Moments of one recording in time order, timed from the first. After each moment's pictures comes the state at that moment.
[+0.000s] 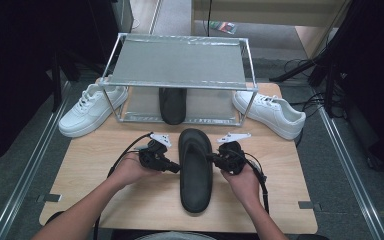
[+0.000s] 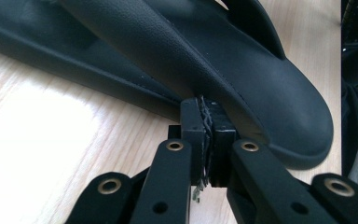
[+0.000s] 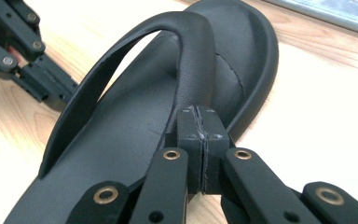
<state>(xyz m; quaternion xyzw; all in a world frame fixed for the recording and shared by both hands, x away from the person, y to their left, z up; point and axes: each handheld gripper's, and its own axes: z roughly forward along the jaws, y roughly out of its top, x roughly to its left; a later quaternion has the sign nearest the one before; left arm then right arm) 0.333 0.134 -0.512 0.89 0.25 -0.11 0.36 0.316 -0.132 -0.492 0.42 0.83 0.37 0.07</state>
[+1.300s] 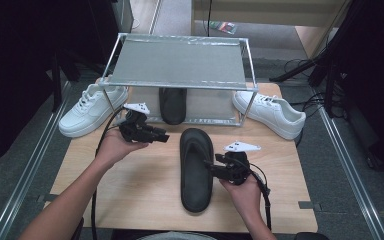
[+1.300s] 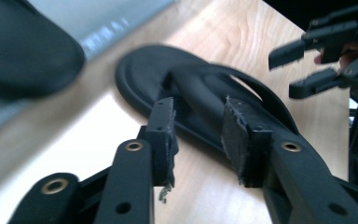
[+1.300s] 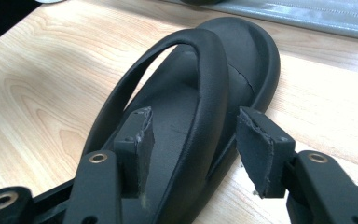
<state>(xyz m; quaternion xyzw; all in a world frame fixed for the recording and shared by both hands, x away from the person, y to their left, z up) 0.377 0.187 -0.443 0.85 0.32 -0.02 0.43 0.285 -0.138 -0.490 0.45 0.78 0.43 0.08</state>
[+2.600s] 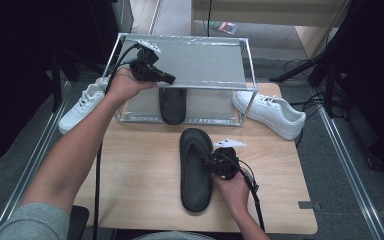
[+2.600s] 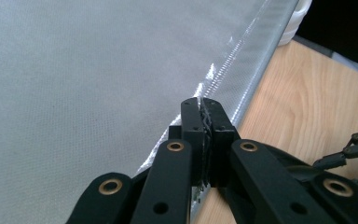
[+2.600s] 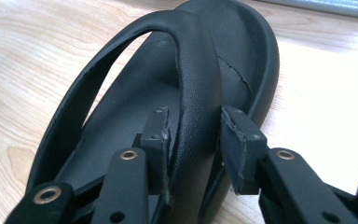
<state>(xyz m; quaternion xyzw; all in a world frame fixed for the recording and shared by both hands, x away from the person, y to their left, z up) 0.502 0.170 -0.353 0.86 0.28 0.05 0.42 0.306 -0.114 -0.511 0.48 0.78 0.39 0.10</state>
